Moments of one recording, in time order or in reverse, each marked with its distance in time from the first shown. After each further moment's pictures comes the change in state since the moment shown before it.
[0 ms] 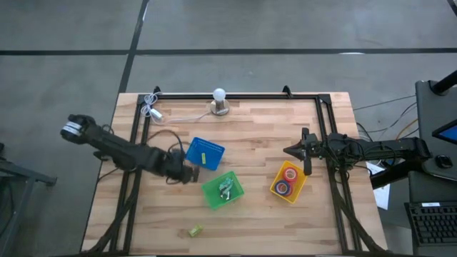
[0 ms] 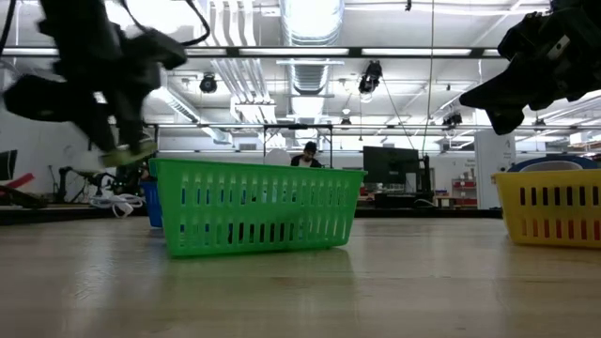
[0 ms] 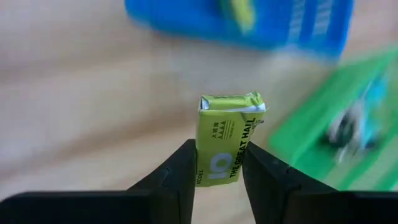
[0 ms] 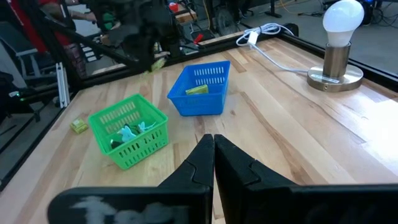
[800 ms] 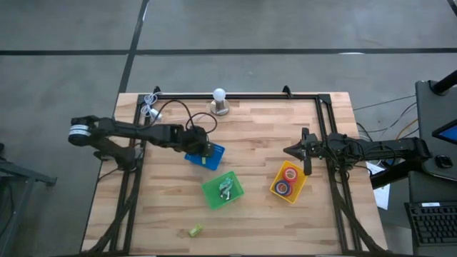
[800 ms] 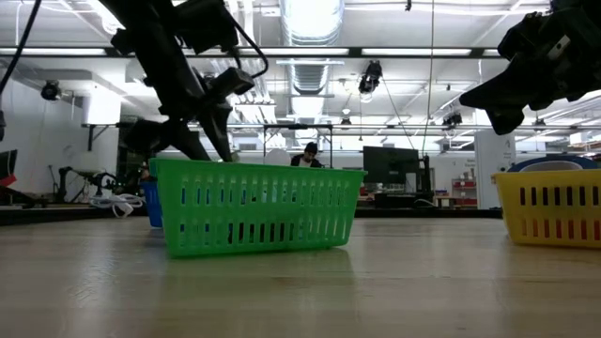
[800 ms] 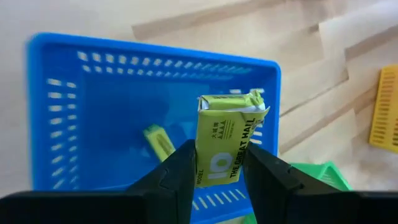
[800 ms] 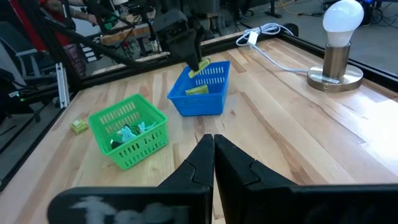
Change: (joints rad) left arm 0.435 0.096 0.002 0.334 0.136 0.493; right arm 0.000 0.000 0.000 0.000 0.000 0.000
